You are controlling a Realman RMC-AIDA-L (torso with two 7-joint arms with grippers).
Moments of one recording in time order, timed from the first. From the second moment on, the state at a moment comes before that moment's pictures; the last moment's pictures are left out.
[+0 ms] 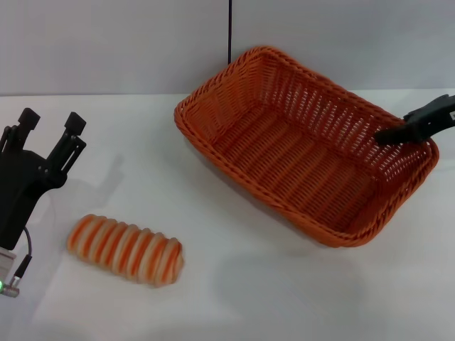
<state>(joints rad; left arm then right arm) -0.26 -2.06 -0.01 -0.17 1.72 1.61 -0.45 0.77 1.95 -0.83 -0.76 0.65 1.41 -1.11</state>
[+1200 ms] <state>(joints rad) -0.26 -2.06 -0.02 -0.17 1.71 1.61 -0.45 0.59 1.96 -0.76 -1.12 0.97 1.63 -1.24</state>
